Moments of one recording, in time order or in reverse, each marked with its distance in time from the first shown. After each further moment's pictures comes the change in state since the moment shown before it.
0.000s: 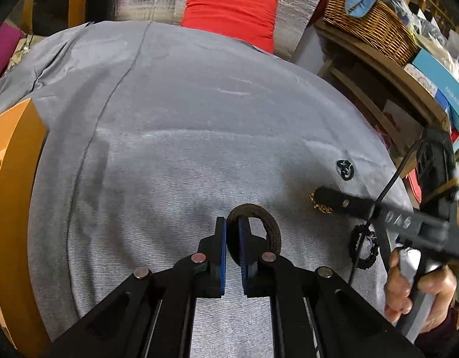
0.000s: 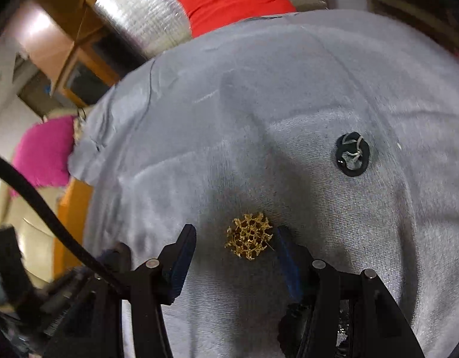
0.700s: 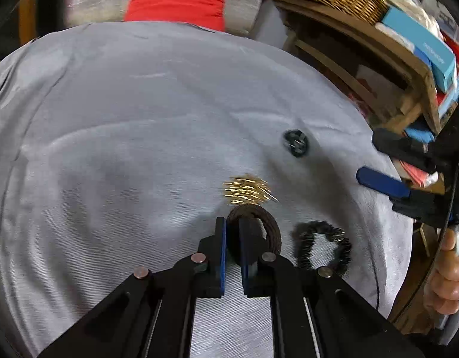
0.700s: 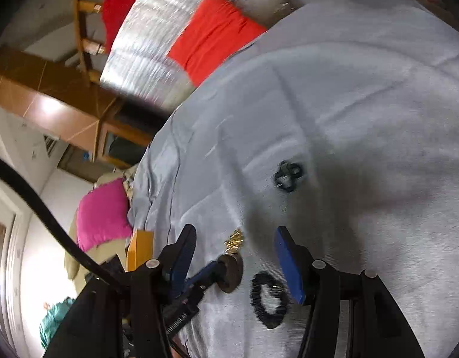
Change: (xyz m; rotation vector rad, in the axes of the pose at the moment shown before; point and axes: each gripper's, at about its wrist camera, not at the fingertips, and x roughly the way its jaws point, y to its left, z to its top) left arm 0.048 -0.082 -0.001 0.124 0.057 -0.072; right arm -0.078 -0.096 0.002 0.289 -0.097 0.347
